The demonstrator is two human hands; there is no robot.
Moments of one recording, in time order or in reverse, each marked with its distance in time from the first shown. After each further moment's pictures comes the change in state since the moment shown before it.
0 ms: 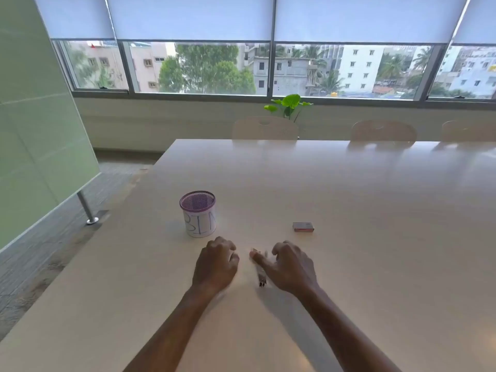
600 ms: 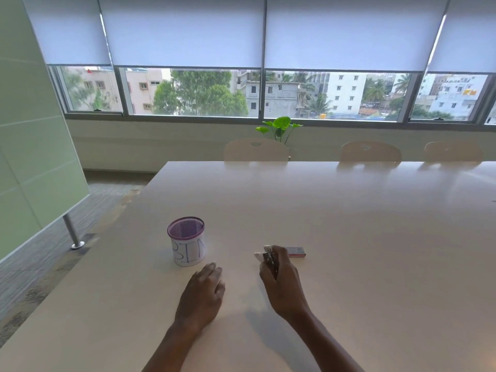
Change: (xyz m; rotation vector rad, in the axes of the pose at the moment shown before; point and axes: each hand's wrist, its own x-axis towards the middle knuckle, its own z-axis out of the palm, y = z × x) left_hand 0.010 -0.025 0.021 0.007 -0.020 0.016; right_hand 0.015 0.005 -0.002 0.670 0.189 -0.164
